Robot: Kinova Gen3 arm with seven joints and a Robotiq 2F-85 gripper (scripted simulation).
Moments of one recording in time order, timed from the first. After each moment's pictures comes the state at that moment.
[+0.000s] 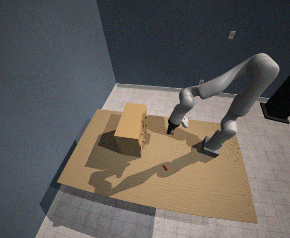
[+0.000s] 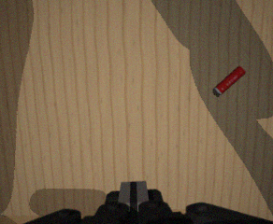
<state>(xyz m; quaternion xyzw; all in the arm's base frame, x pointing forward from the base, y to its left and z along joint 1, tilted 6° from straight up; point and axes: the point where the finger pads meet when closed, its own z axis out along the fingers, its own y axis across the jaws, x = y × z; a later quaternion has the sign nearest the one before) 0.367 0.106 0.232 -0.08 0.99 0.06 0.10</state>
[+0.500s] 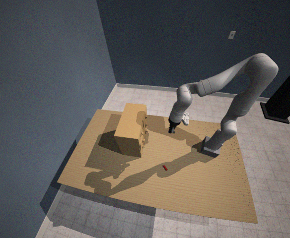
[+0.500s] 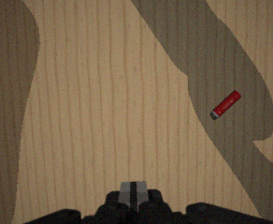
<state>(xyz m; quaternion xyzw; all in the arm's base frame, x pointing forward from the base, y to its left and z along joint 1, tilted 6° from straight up) 0.356 0.103 0.248 -0.08 0.99 0.06 0.06</state>
